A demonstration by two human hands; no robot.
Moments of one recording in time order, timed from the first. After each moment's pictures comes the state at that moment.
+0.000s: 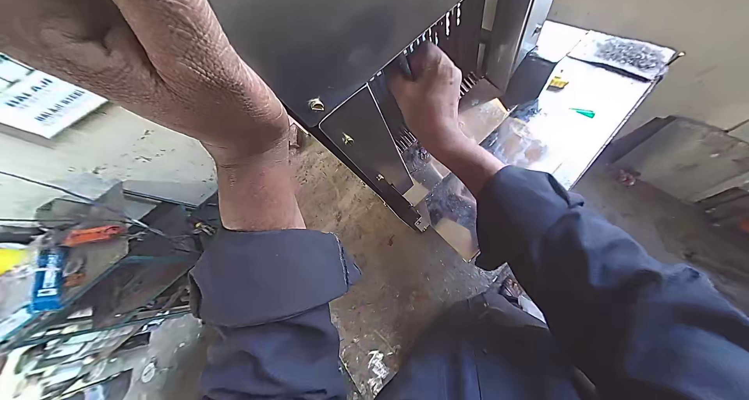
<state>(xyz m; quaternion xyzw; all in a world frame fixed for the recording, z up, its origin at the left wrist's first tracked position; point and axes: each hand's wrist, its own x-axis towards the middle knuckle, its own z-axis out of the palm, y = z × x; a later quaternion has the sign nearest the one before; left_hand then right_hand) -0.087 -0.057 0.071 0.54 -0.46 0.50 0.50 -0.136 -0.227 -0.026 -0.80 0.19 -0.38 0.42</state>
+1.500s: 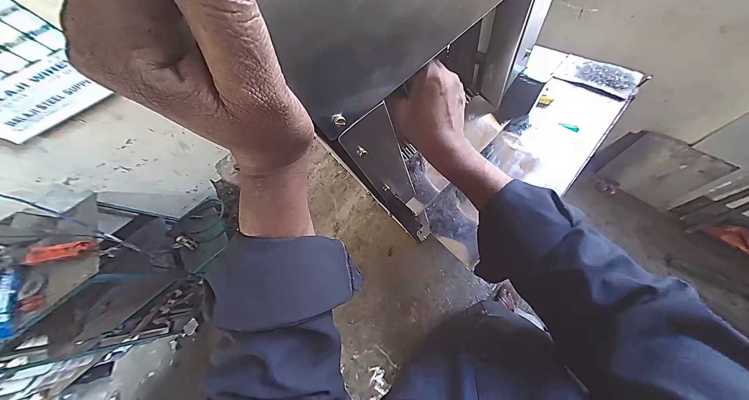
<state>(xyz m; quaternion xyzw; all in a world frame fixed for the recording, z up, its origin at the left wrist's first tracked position) -0.085 -0.061 0.076 0.52 -0.49 0.50 0.49 -0.142 -0.215 -0.006 -0.87 0.19 -0.38 0.25</state>
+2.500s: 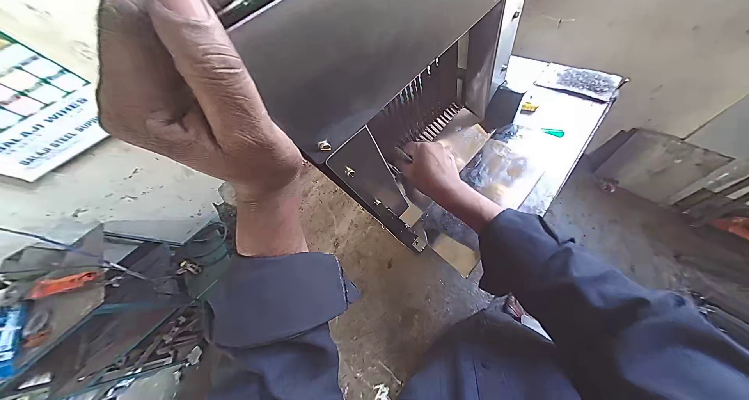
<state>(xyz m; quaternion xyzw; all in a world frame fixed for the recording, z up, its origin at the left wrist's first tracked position) -0.097 -0.058 0.072 0.59 -0.45 0.47 0.48 -0.164 -0.234 -0.061 -0.93 0.18 -0.10 0.30</state>
